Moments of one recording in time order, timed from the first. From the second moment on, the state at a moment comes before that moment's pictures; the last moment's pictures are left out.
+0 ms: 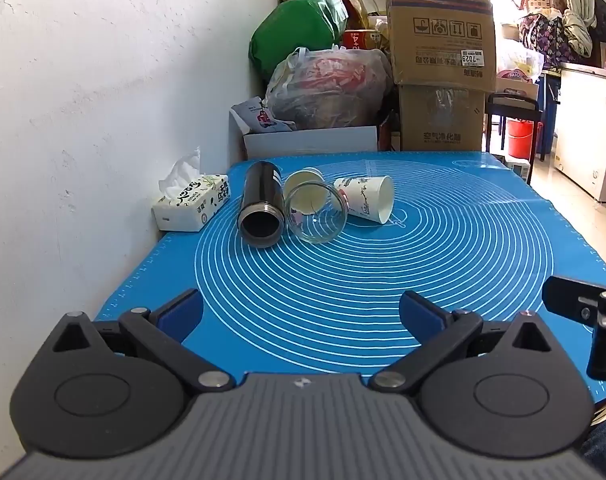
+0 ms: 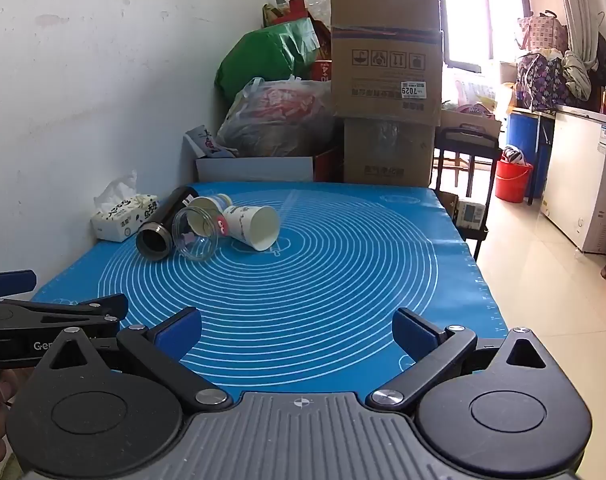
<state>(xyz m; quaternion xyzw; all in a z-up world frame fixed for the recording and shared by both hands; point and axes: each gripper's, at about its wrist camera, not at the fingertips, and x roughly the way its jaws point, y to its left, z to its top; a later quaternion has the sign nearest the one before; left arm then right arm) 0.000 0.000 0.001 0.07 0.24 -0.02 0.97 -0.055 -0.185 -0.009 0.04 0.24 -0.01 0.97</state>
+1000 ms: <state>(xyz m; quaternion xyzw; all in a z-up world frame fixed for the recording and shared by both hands) 0.001 -0.004 -0.002 0.08 0.24 -0.02 0.97 -0.054 -0.182 -0.010 0.04 0.24 -0.01 0.97</state>
